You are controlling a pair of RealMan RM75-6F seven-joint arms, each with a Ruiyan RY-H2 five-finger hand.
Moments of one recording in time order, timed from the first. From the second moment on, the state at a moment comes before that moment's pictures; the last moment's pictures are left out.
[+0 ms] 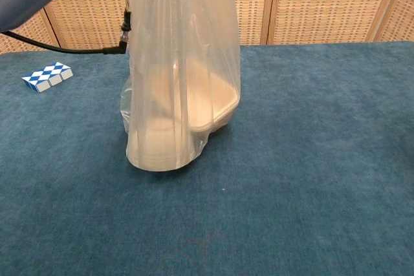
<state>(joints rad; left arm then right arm) -0.99 -1.53 -0.40 -1.49 1.42 1.19 -1.44 0.30 -1.38 0.09 -1.24 -1.57 1.65 0.27</state>
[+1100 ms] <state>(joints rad) -0.89 -0.88 -0.59 -2.00 1.27 0.92 -1.03 0.26 -1.38 0.12 -1.27 -1.62 1.71 0.31</state>
